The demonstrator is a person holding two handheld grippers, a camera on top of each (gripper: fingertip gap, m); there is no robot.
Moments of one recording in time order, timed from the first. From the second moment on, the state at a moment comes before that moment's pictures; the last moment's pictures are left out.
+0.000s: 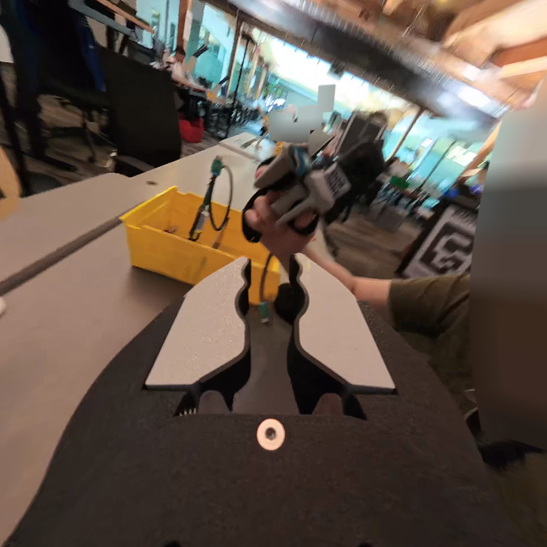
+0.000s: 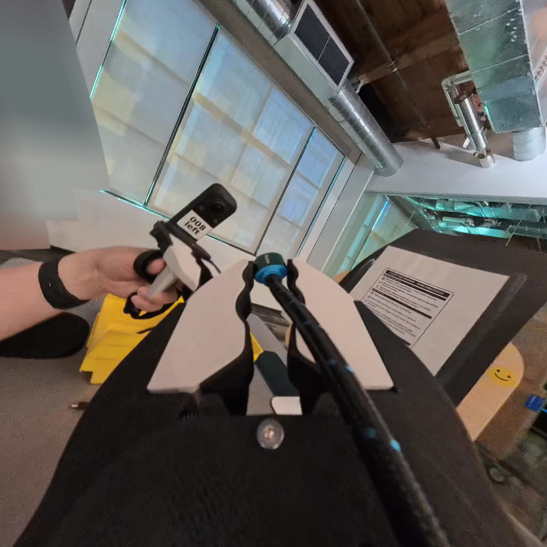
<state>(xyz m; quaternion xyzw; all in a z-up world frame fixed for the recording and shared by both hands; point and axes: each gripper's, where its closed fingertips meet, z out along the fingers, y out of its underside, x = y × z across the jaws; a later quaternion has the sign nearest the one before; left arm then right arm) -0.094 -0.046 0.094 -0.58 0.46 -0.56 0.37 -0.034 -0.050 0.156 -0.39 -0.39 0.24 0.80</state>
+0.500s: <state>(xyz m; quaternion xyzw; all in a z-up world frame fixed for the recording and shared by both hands) -0.083 -0.026 0.069 -0.54 0.58 -0.18 0.58 -0.061 -0.032 0.119 -0.54 -0.40 0.38 0.64</state>
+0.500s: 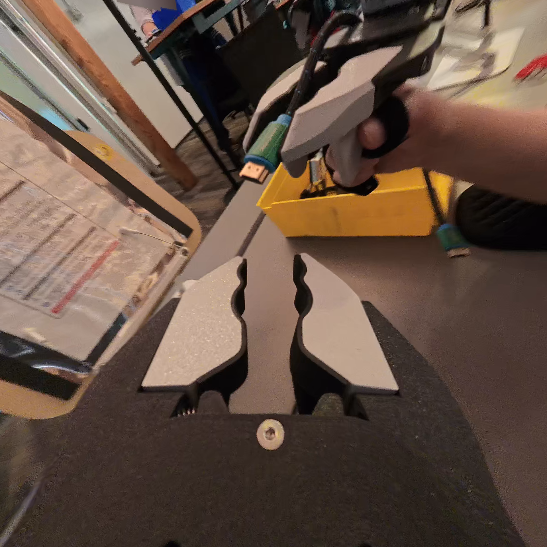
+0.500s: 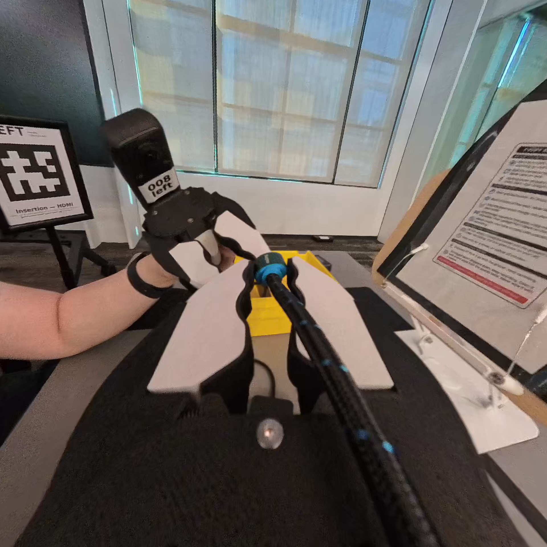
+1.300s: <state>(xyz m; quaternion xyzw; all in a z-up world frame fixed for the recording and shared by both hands) -0.070 -0.035 0.076 -0.34 0.61 0.09 0.71 -0.088 -0.041 0.082 -0.61 -0.37 0.54 0.45</state>
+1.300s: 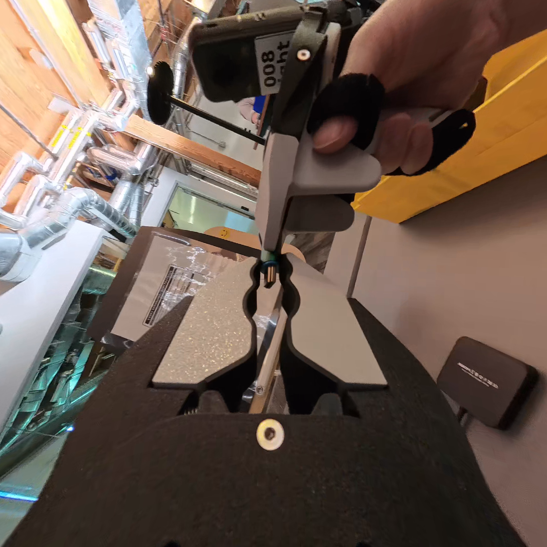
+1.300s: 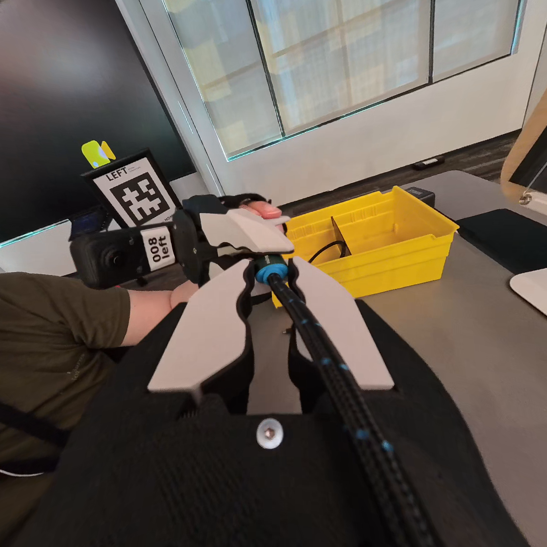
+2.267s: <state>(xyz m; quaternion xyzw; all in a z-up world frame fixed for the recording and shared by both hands) -0.074 -0.055 0.058 -0.37 0.68 -0.01 0.63 -0.097 -0.060 0.064 -0.59 -0.43 0.55 0.39</state>
